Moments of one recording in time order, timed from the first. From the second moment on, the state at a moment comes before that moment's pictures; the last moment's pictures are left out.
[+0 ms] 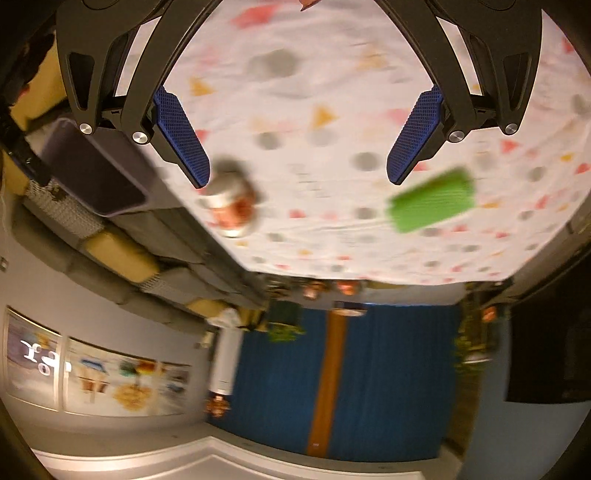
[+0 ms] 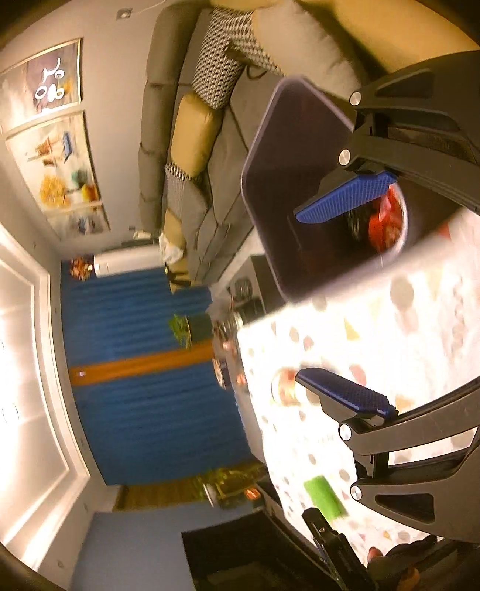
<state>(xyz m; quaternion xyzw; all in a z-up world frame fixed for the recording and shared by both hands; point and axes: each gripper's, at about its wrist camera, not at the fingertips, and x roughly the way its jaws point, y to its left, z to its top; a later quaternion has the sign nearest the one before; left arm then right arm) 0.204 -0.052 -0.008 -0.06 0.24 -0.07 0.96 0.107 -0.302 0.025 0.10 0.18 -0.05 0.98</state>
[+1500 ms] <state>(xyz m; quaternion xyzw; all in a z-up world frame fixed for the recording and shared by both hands) 0.297 0.087 -0.045 -0.08 0.28 0.01 0.96 0.314 -0.207 -0.047 0.05 0.33 0.00 0.94</state>
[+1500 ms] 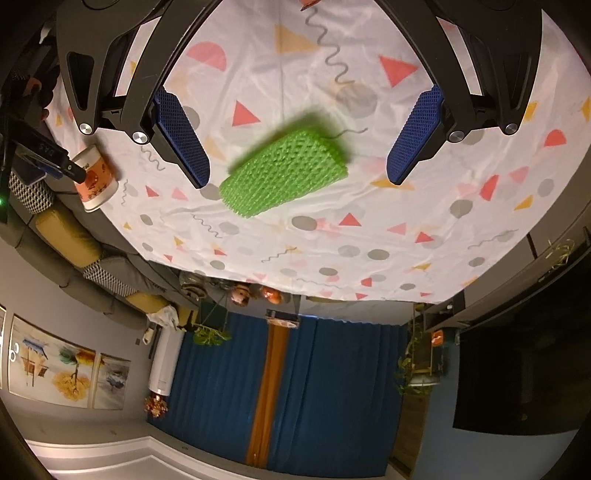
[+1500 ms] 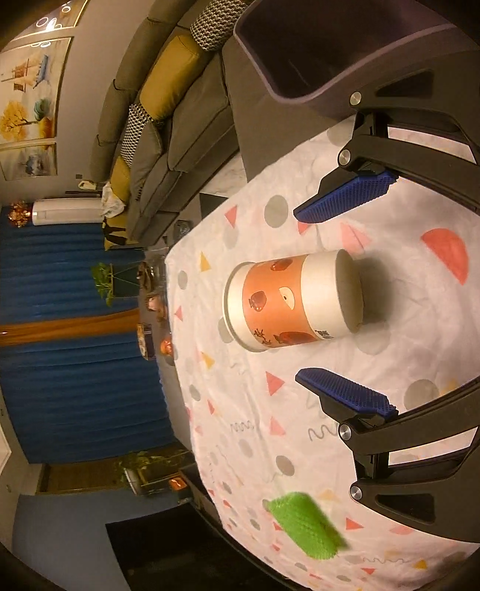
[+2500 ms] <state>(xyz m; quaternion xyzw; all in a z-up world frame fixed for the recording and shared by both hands) 0.367 0.077 -0.094 -0.06 0.41 -0.02 0.91 0.294 -0.208 -0.041 0.06 0.33 0.03 0.94</state>
